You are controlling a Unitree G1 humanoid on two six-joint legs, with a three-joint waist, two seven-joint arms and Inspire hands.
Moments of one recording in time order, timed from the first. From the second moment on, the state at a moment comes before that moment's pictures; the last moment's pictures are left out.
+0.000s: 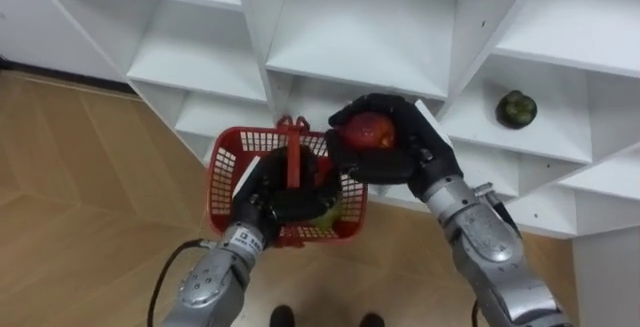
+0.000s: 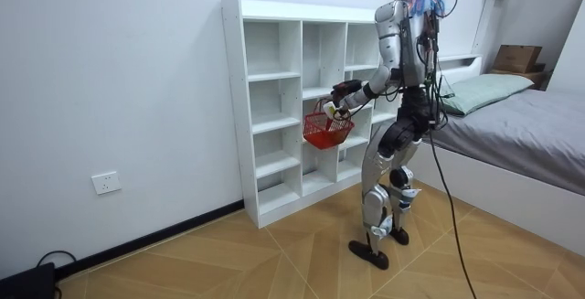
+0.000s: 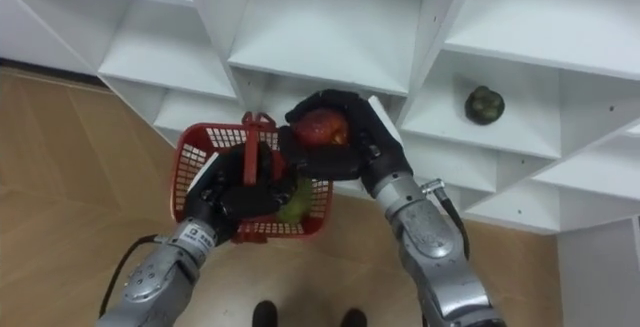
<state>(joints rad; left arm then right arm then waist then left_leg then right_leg) -0.01 0.13 -0.31 0.37 -0.49 -0.17 -0.13 -0.12 -0.24 0.29 0.29 0.22 -0.22 0.13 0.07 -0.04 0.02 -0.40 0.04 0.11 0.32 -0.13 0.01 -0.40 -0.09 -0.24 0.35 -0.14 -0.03</state>
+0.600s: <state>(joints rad) 0.04 0.16 -0.34 0.30 -0.89 -0.17 -0.24 -0.10 -0.24 0.29 0.27 0.24 -0.22 0.16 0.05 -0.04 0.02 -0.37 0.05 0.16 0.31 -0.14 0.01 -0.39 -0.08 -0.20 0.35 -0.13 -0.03</state>
